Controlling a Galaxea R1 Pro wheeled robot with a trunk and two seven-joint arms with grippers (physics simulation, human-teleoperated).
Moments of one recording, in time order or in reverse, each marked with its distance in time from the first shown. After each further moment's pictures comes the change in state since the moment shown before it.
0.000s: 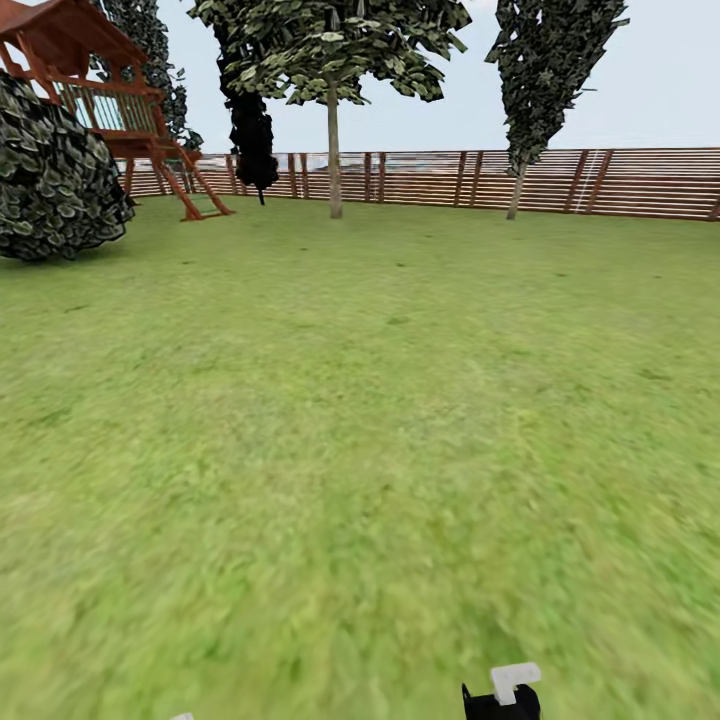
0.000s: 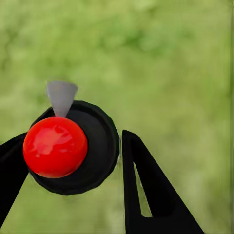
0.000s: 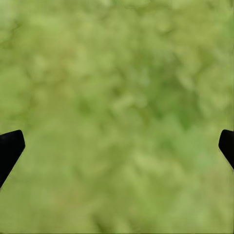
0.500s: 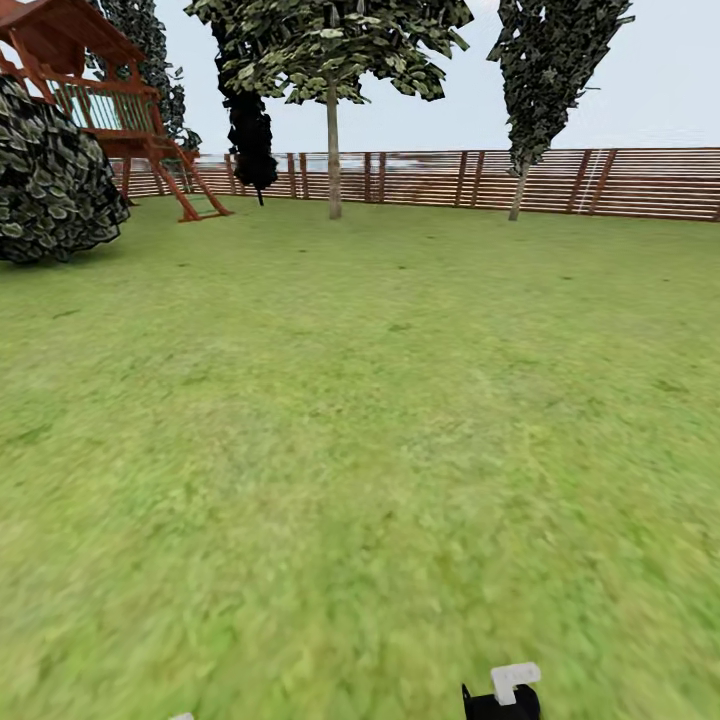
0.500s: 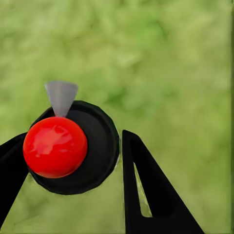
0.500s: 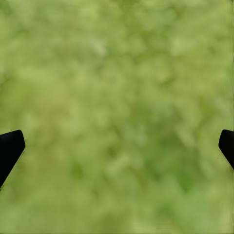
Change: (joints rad) left arm 0.000 0.000 0.000 0.000 0.000 0.000 0.000; right arm 0.000 0.000 0.000 0.000 0.000 0.000 0.000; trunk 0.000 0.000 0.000
